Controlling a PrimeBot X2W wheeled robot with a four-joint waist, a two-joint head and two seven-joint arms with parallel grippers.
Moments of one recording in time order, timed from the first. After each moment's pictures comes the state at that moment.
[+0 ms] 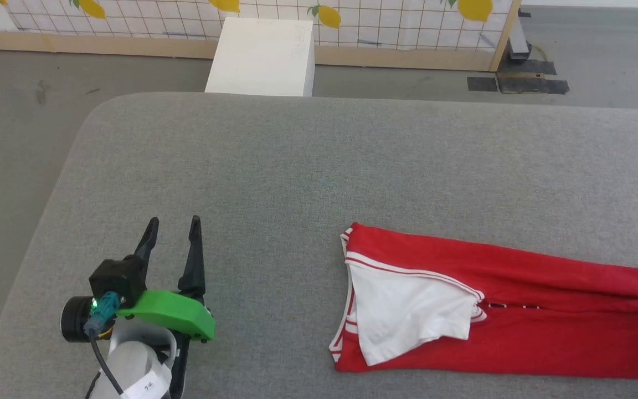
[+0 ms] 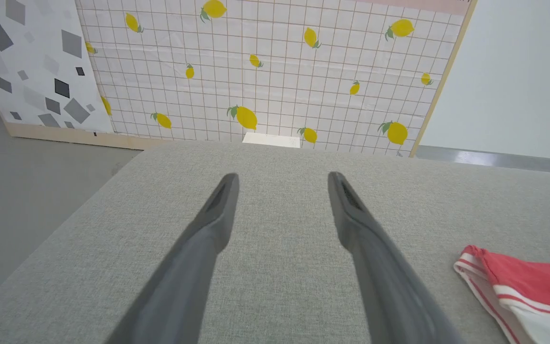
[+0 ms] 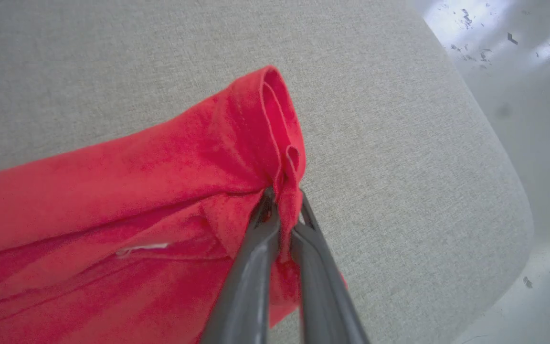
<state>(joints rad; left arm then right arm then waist) -0.19 0.10 -0.05 0.28 -0.21 -0.07 -0.26 -0.26 -0.09 -0.76 0.30 -0.27 0.13 0.52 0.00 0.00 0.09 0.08</state>
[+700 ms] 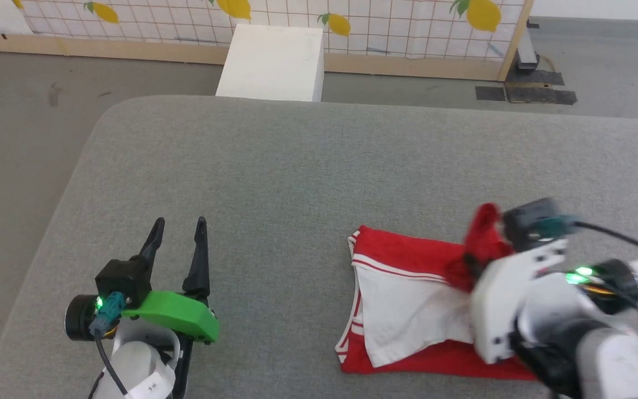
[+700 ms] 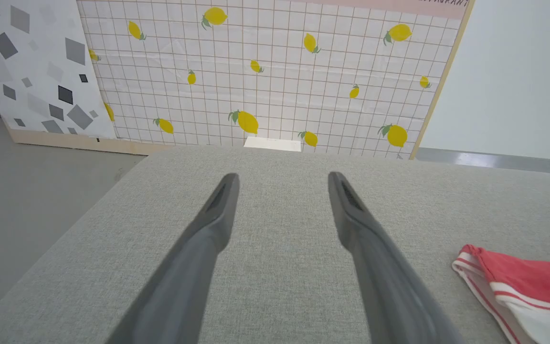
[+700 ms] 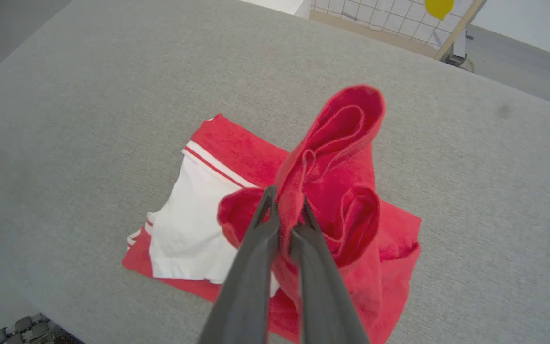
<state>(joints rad) -0.19 0.09 -0.04 0.29 -0.18 -0.10 -0.26 -0.10 -0.05 0.10 -0.31 0.10 0.13 0.93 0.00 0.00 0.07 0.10</state>
